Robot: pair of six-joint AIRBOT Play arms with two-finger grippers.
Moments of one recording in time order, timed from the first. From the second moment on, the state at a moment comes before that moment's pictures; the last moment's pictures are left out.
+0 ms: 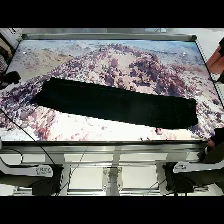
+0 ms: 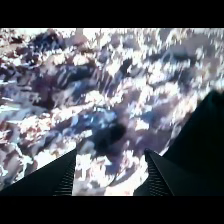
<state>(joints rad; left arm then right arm) 0.44 -1.51 1.50 1.62 -0.93 -1.55 -0.63 -1.53 1.80 -1.41 1.52 1.53</state>
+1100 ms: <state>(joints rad) 0.54 -1.84 1.50 0.99 -1.11 -1.04 -0.39 -1.53 1.83 -1.41 1.74 1.54</state>
